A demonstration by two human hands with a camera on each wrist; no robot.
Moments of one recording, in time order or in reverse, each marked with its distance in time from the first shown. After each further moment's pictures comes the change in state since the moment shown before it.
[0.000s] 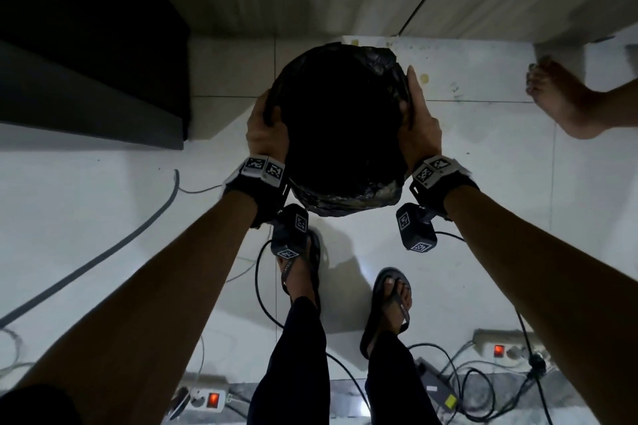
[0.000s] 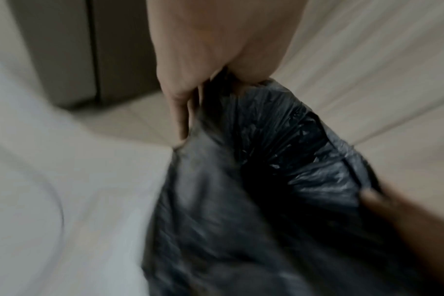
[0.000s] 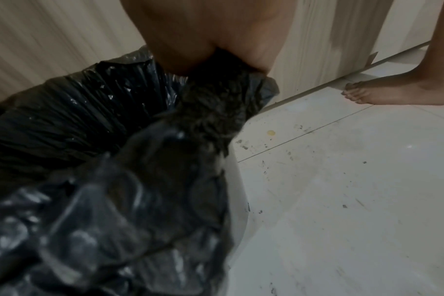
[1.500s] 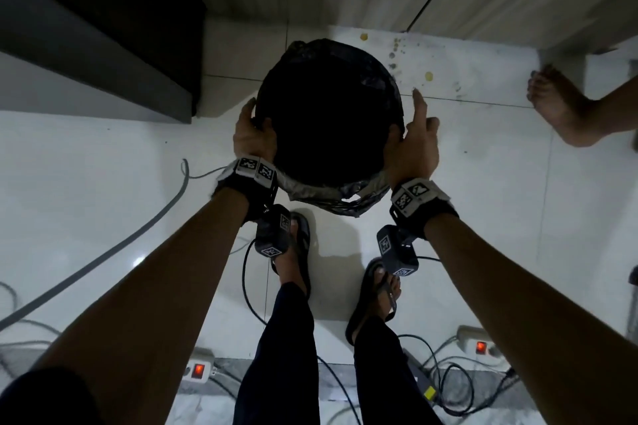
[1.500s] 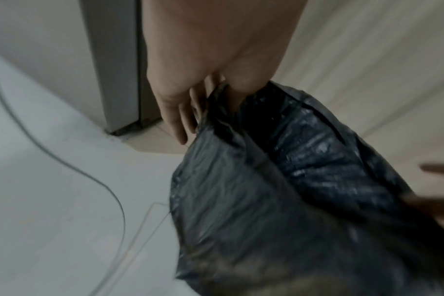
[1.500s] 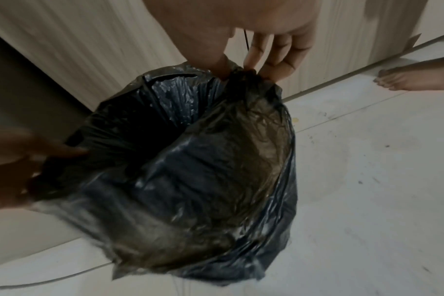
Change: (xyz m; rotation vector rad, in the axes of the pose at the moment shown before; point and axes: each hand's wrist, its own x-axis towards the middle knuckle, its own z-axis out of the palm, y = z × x) left_hand -0.050 -0.011 -0.034 0.123 0.032 -0.234; right_hand -0.069 -0.010 0.004 -0.140 0.149 0.074
